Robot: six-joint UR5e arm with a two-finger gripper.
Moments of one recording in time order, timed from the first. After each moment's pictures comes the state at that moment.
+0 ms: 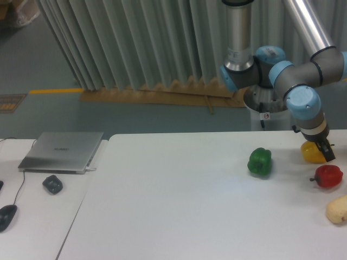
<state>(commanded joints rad) 2.51 -1.73 -1.94 -1.22 1.97 1.63</state>
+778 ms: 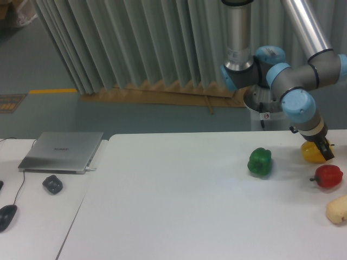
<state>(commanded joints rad) 2.49 -1.72 -1.99 -1.22 2.04 1.63</state>
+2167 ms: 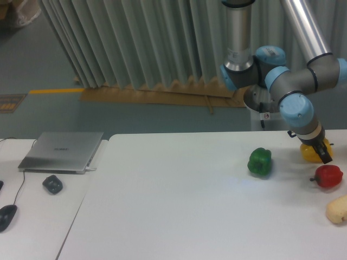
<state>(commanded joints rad) 2.49 -1.75 -1.96 -1.22 2.01 1.57</state>
